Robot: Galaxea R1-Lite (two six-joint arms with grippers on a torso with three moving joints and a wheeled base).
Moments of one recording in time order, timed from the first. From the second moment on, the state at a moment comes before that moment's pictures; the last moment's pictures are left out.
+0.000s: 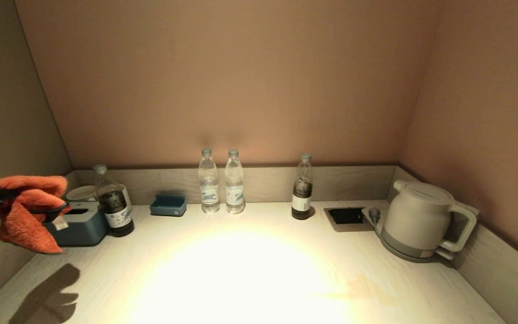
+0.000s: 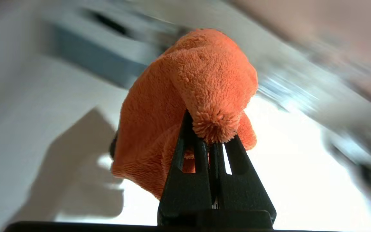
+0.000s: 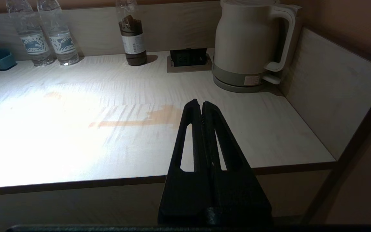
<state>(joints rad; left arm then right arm) 0.24 1.38 -0.78 -0.21 -0.23 -0.43 -0.02 0.00 0.00 0.00 -0.01 0.04</state>
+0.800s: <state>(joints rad) -0.12 1.43 -0.75 -0.26 -0.50 -0.40 -0.02 0.00 0.00 0.00 -0.01 0.04</state>
